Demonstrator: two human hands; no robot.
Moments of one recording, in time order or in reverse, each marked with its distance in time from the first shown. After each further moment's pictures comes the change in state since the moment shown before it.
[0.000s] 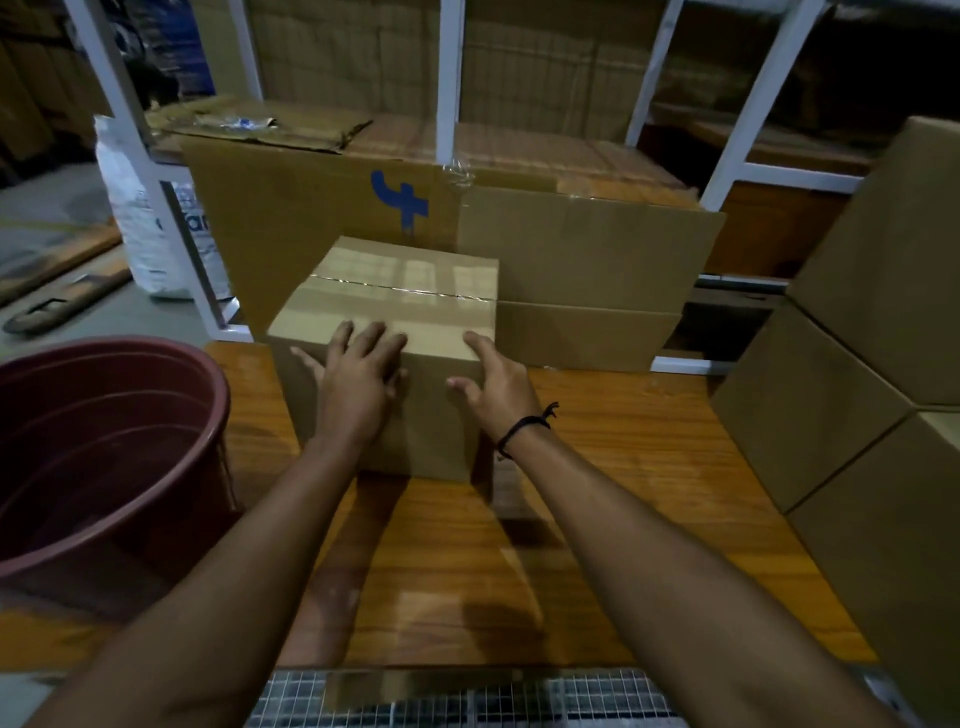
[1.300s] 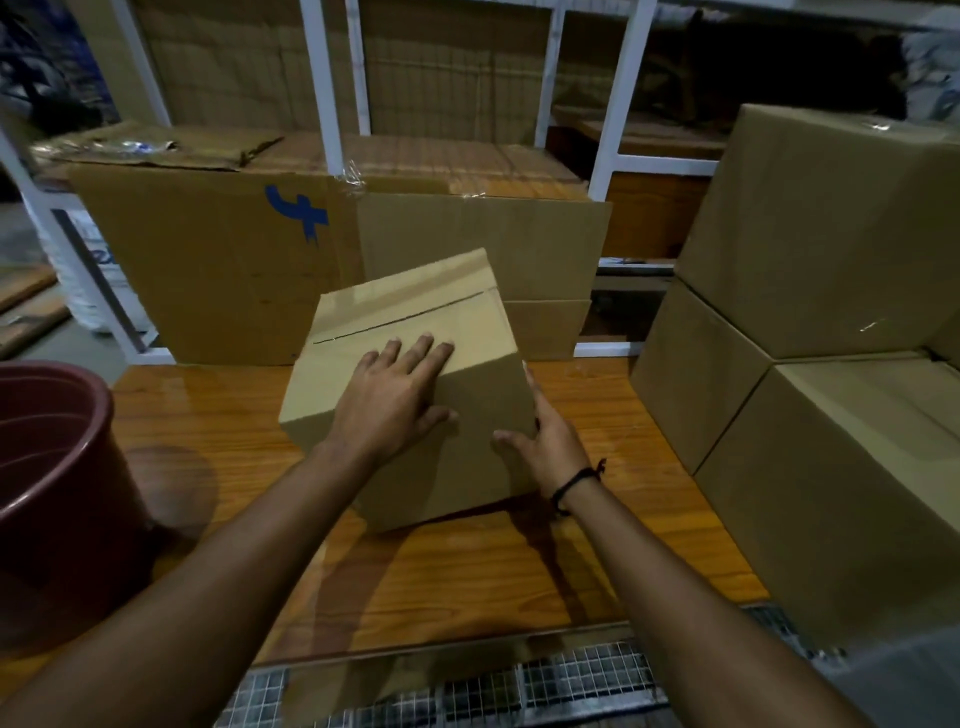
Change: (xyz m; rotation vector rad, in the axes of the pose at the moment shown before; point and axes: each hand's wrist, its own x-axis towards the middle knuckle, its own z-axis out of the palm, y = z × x) left_hand -0.039 0.154 -0.006 0.098 -0.209 0.355; right_hand -0.105 0.108 -0.121 0.233 0.008 0.221
